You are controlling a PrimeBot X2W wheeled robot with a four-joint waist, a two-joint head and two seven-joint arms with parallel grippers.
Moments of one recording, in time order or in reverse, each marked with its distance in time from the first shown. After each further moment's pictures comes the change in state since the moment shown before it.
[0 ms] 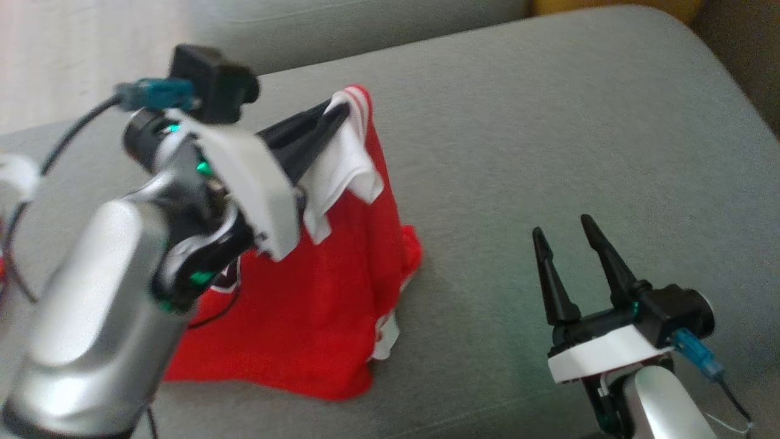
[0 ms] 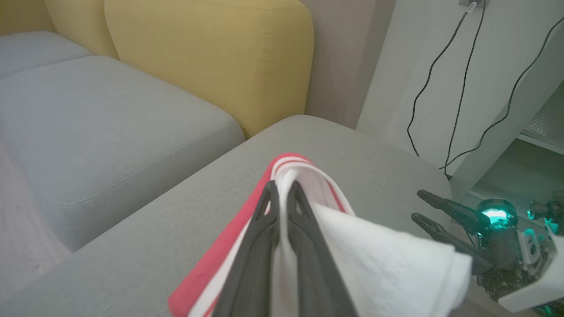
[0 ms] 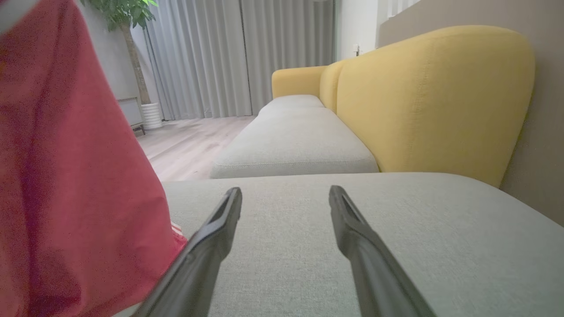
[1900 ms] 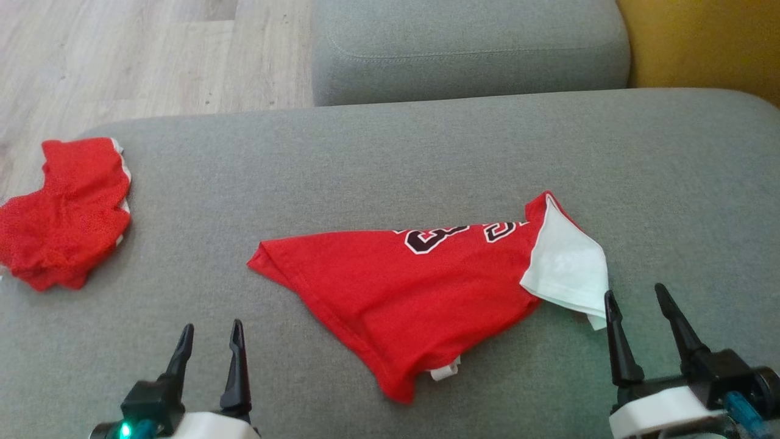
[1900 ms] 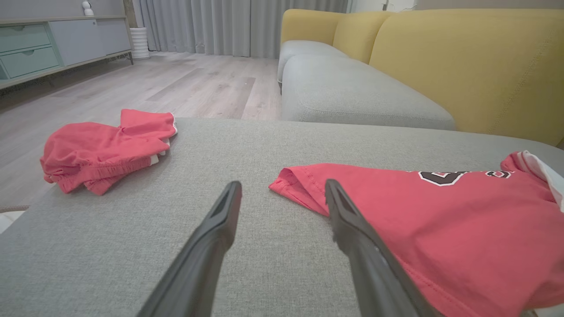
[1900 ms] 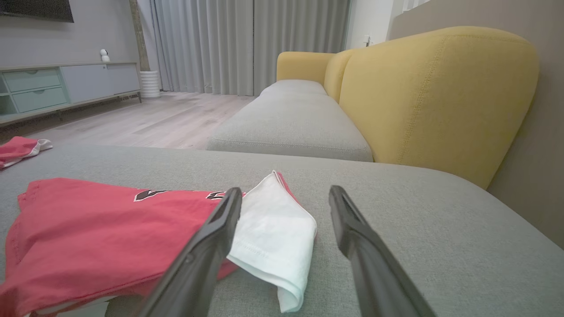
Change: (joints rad) left arm 0.771 -0.182 0.230 0.191 0.410 0.263 -0.801; right arm 0.201 -0.006 -0.203 -0.034 -0.116 0.000 0.009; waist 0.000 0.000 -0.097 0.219
